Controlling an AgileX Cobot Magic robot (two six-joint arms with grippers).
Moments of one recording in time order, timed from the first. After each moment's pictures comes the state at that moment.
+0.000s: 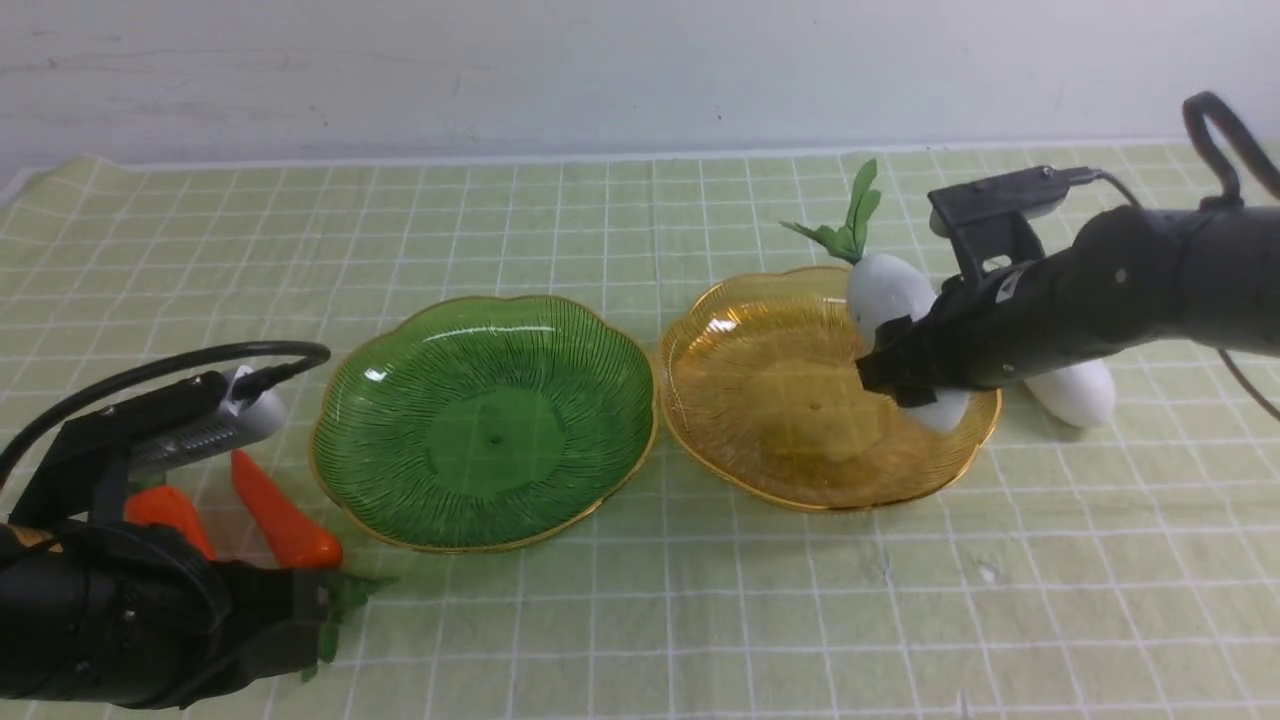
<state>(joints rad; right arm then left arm) 0.26 1.87 -1.21 0.23 0.40 -0.26 -0.06 1.08 -0.62 -0.49 0.78 0.13</state>
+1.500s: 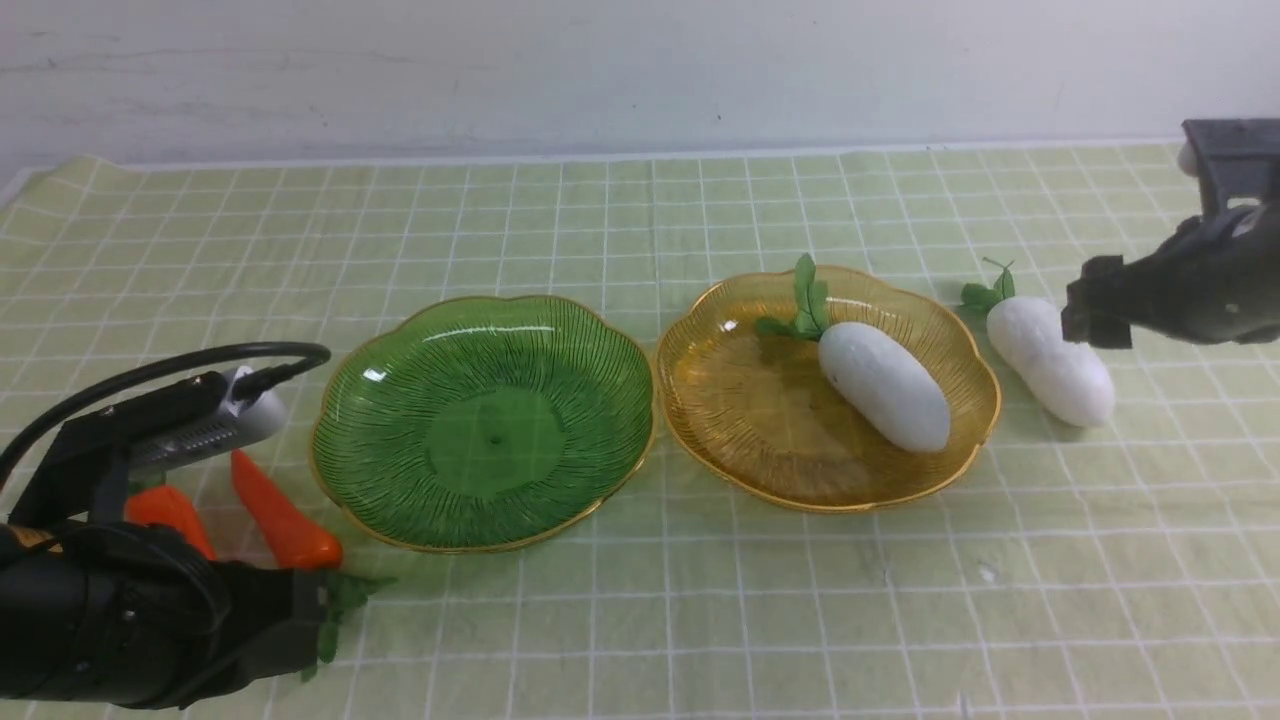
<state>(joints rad) -0.03 1.81 -1.21 0.18 0.51 -0.20 -0.06 1.08 -0.62 -0.49 0.78 0.13</state>
